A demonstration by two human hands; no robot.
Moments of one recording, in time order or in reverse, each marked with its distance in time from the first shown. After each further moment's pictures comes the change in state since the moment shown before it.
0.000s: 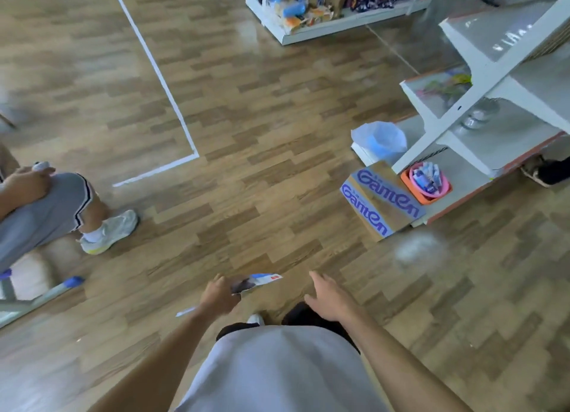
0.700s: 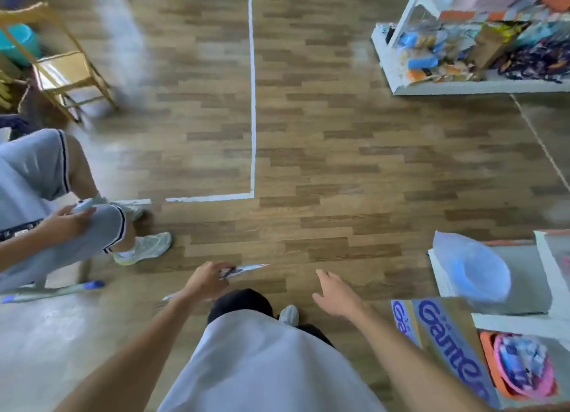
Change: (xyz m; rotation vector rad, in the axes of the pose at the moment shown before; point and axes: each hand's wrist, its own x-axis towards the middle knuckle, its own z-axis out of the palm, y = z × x) left_hand 0.285 0.059 -0.303 -0.183 0.220 -0.286; right_hand 0.383 -0.150 -0.332 -0.292 -0.184 -0.295
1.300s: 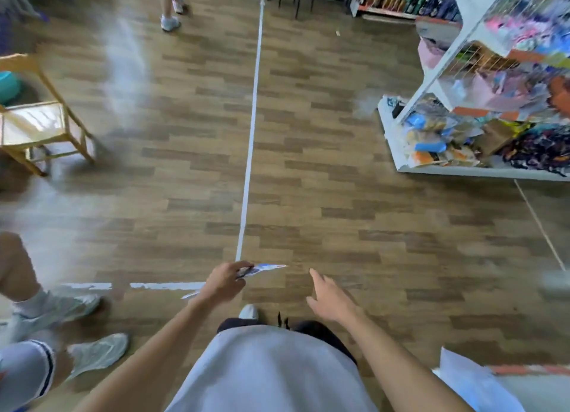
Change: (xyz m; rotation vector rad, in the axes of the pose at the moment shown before) left_hand 0.362 0.158 -0.244 -0.214 0.108 0.084; right_hand 0.301 -0.086 -0.363 -0.100 0.069 -0.011
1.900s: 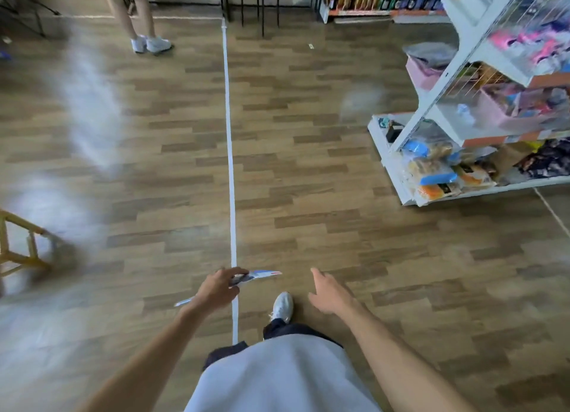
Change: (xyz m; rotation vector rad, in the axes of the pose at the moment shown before) left_hand 0.408 0.155 -0.200 0.142 -0.079 0.029; right_hand 0.339 -0.008 -0.326 0.084 0.000 0.058
